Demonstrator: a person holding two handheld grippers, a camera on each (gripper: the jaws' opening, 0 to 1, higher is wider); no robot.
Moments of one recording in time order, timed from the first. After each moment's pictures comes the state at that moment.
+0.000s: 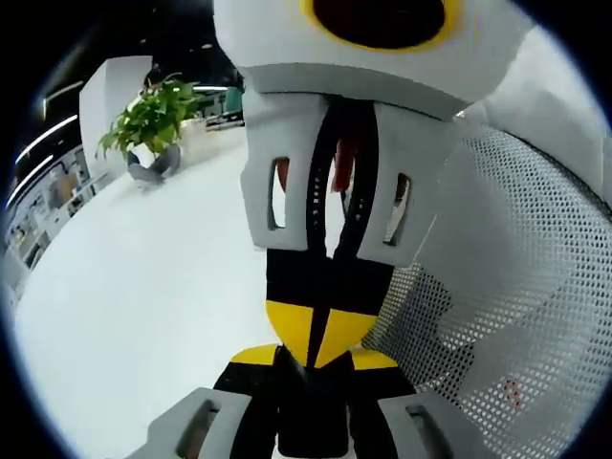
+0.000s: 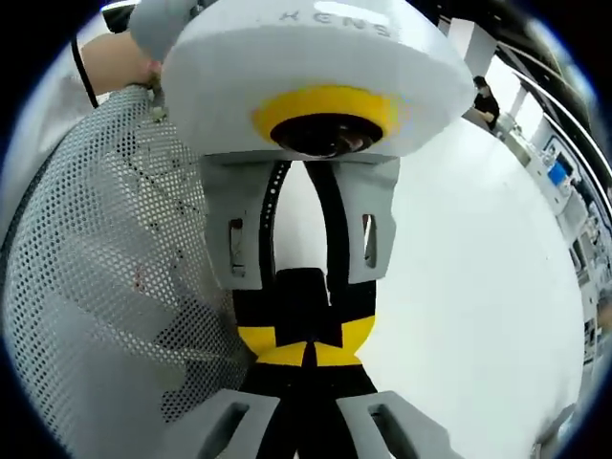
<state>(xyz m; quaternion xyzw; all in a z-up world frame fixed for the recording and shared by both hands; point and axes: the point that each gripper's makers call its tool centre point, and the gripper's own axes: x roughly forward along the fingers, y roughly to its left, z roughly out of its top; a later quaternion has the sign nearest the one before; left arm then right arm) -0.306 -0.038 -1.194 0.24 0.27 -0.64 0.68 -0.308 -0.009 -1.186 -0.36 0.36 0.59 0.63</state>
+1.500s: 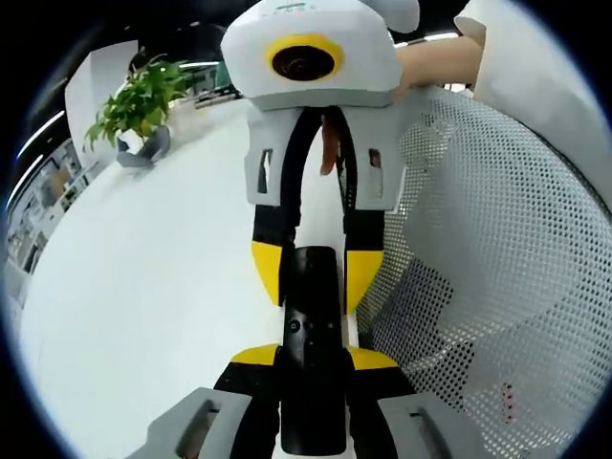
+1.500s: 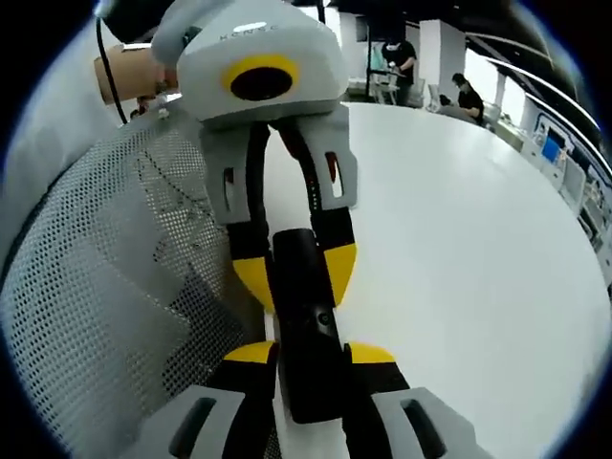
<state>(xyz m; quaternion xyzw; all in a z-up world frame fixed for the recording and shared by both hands) -0.309 -0.036 -1.195 0.30 0.31 -0.63 0.65 -0.314 -0.050 -1.194 -0.28 0.35 0.62 0.65</state>
